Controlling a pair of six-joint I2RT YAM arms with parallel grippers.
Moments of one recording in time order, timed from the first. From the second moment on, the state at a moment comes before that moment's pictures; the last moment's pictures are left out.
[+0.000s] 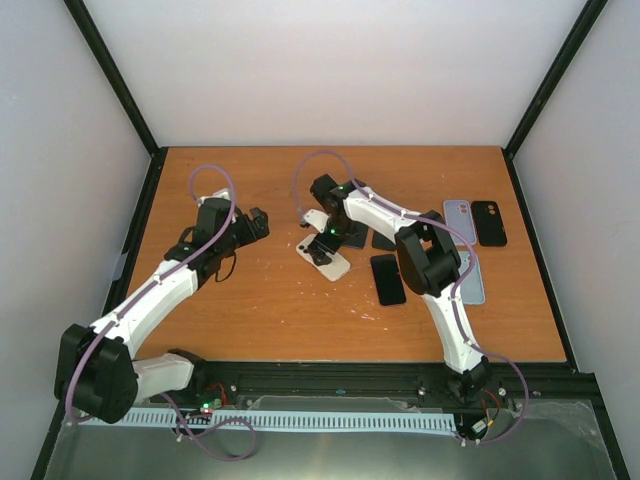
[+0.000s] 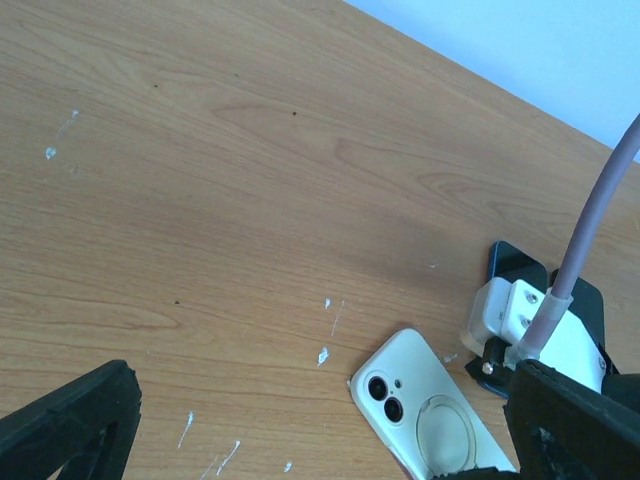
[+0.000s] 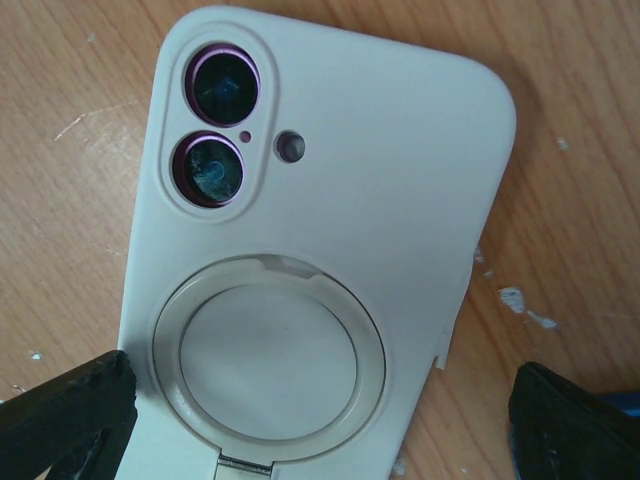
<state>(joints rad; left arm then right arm) -0.34 1.18 0.79 -0.24 -0.07 -0.63 0.64 2.29 1.88 -1.03 -0.21 -0.36</state>
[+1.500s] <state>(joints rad) -0.34 1.34 0.81 -0.14 0.12 -0.60 0.49 2.14 1.53 -0.99 -0.72 -0.21</state>
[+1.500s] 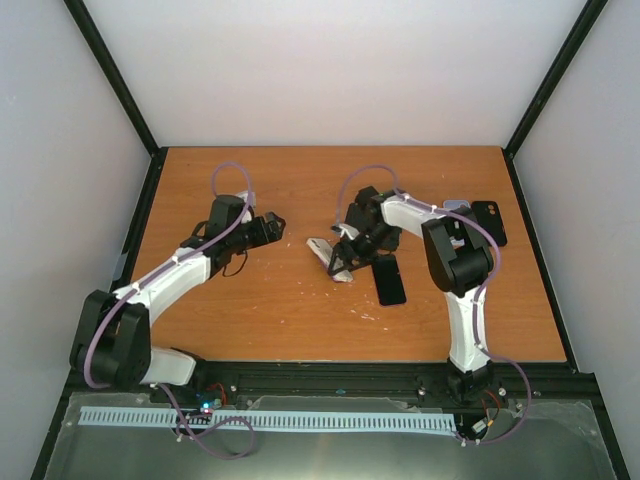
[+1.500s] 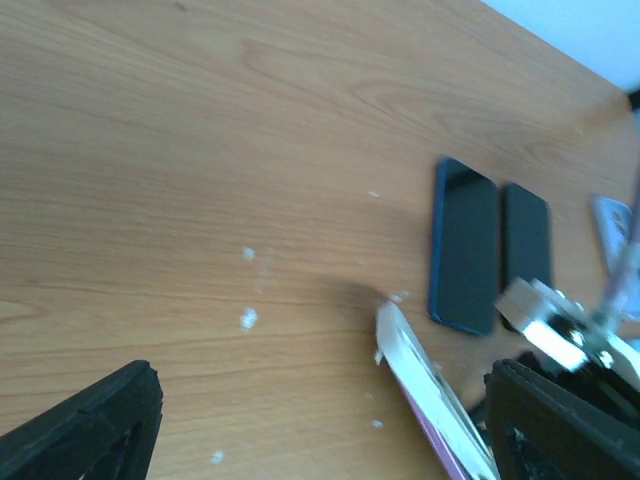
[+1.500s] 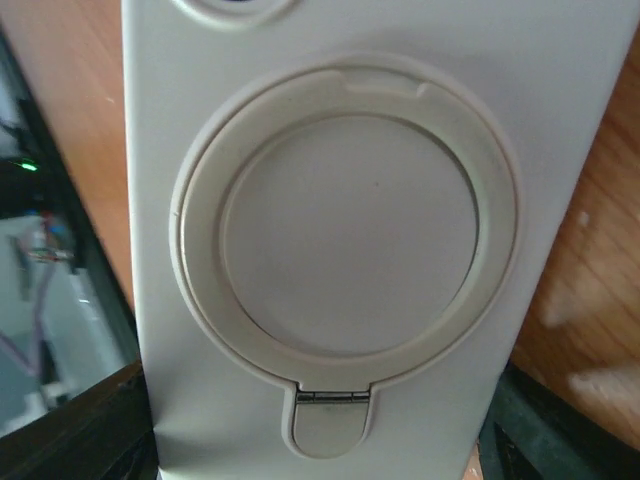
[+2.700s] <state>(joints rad) -0.49 1.68 0.89 -0.08 0.63 -0.62 0.40 2.16 1.31 -0.70 -1.19 -0.04</state>
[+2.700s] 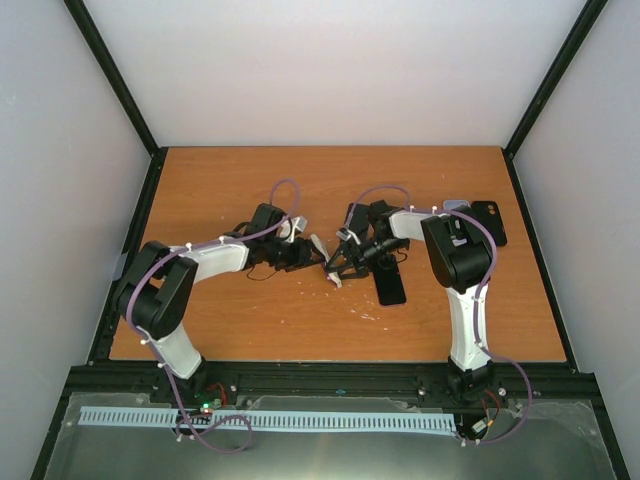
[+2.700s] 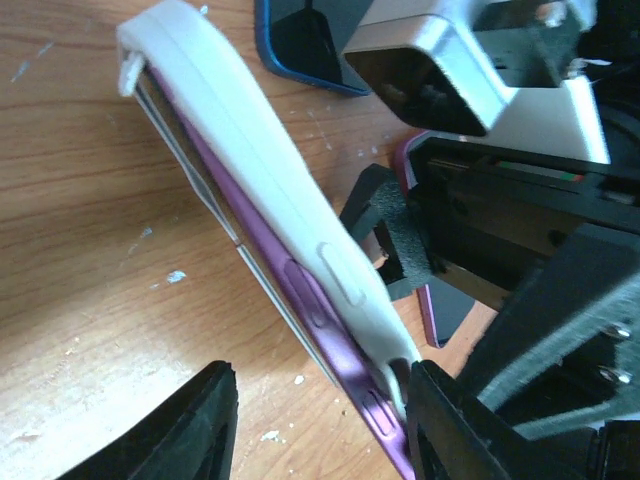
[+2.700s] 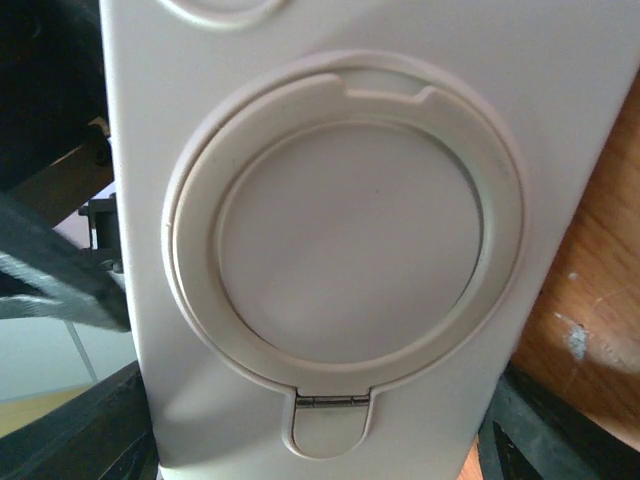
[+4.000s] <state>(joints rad) -0.49 1.66 0.87 -0.30 0.41 -0.57 0.37 2.17 1.26 -0.64 -1.26 -0.04</state>
